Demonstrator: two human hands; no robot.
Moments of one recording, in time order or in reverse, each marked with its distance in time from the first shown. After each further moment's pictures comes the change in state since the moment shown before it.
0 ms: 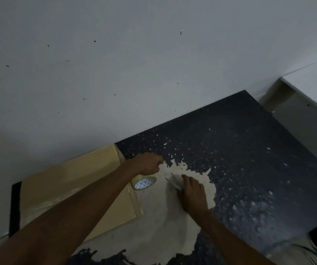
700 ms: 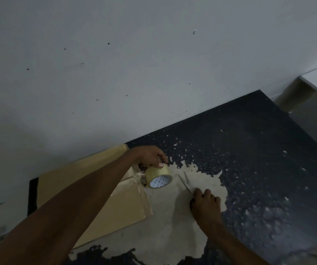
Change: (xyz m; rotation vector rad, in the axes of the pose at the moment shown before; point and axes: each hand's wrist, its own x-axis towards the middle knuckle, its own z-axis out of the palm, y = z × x) left_hand -0.011 -0.028 -0.037 -0.392 -0.141 0.002; right_hand -0.027 -0.005 -0.003 -0.129 -0.116 0.104
